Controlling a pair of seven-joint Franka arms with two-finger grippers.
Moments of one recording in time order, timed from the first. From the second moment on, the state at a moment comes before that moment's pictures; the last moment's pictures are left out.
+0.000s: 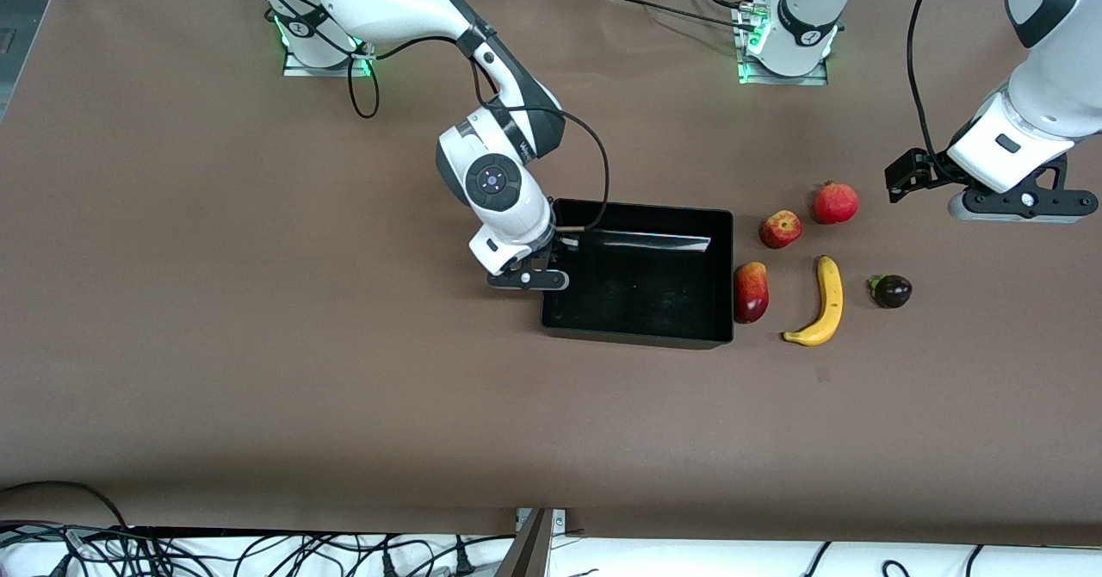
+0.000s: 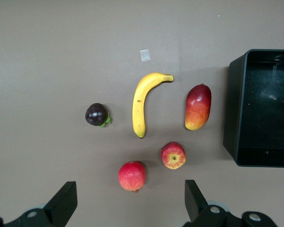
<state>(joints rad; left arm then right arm) 0.00 -0.02 -0.08 -1.79 0.08 1.74 -0.05 0.77 0.78 -0.06 -1.36 0.26 2.20 0.65</state>
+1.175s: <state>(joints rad) -0.01 0.15 -0.15 -2.16 0.08 2.13 -0.05 0.79 0.59 -0.27 -1.29 0.20 1.99 0.65</state>
